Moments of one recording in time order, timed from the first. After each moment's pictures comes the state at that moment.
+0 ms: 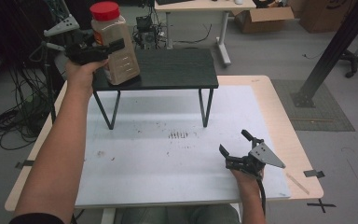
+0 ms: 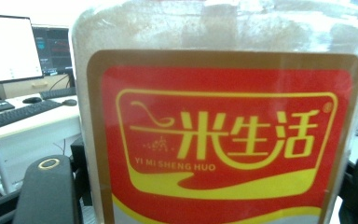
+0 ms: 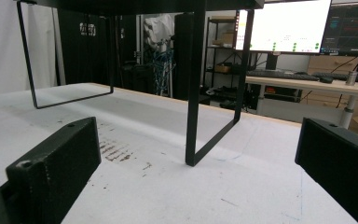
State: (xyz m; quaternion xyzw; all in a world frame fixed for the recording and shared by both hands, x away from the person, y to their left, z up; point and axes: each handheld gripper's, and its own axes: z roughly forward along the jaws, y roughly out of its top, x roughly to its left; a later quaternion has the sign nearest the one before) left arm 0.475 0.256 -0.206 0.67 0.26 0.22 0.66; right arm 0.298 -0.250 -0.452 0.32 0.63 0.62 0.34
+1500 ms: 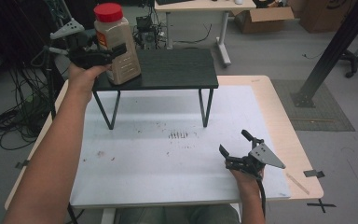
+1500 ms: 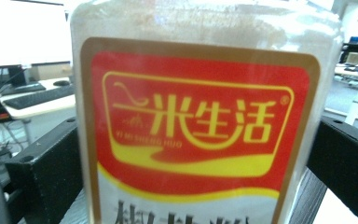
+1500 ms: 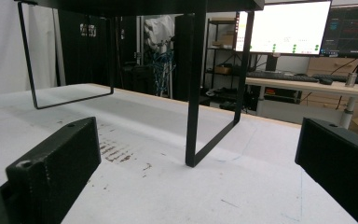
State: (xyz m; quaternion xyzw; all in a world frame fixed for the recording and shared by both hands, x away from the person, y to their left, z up) left arm 0.460 0.246 -0.207 0.67 0.32 0.24 0.63; right arm 0.298 -0.250 -0.452 0.32 0.63 0.62 0.34
